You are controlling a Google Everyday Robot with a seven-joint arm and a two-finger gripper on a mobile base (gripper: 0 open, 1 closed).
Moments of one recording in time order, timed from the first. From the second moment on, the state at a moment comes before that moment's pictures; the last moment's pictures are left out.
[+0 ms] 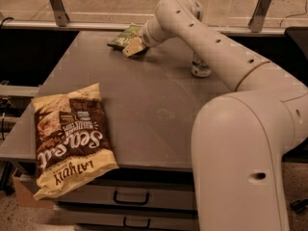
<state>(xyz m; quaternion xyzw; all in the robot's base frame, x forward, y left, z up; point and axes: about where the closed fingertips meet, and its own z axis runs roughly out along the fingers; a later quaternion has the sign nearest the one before) 0.864 0.038 0.840 -0.39 0.81 0.09 0.42</state>
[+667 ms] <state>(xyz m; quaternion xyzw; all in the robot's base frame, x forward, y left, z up) 0.859 0.041 0.857 -0.39 0.80 0.09 0.44</state>
